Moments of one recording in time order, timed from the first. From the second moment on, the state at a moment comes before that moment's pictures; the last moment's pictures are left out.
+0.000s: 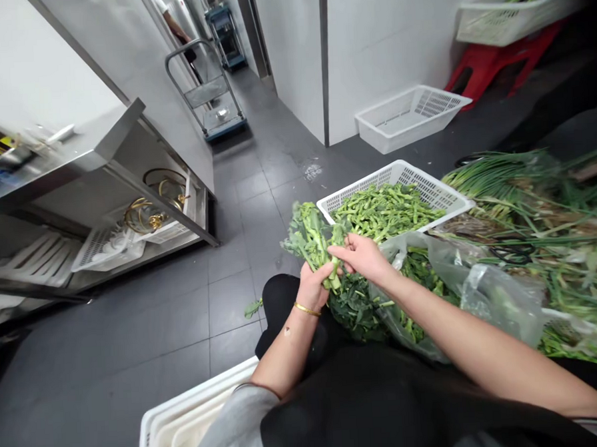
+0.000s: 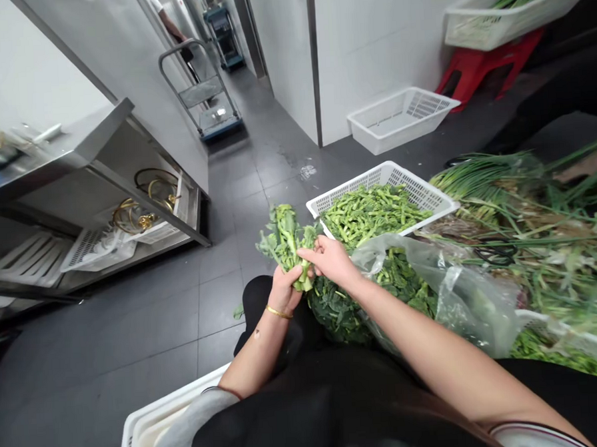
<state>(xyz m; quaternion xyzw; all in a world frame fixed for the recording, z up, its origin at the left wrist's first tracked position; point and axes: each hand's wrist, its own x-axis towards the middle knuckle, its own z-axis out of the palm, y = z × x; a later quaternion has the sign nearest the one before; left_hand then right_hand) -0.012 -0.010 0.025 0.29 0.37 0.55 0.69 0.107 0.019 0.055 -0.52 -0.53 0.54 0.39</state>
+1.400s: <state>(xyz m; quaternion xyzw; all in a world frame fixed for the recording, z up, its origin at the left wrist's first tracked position) -0.003 0.008 0.018 0.29 0.49 0.56 0.61 0.125 -0.033 0.035 -0.47 -0.73 0.31 0.38</state>
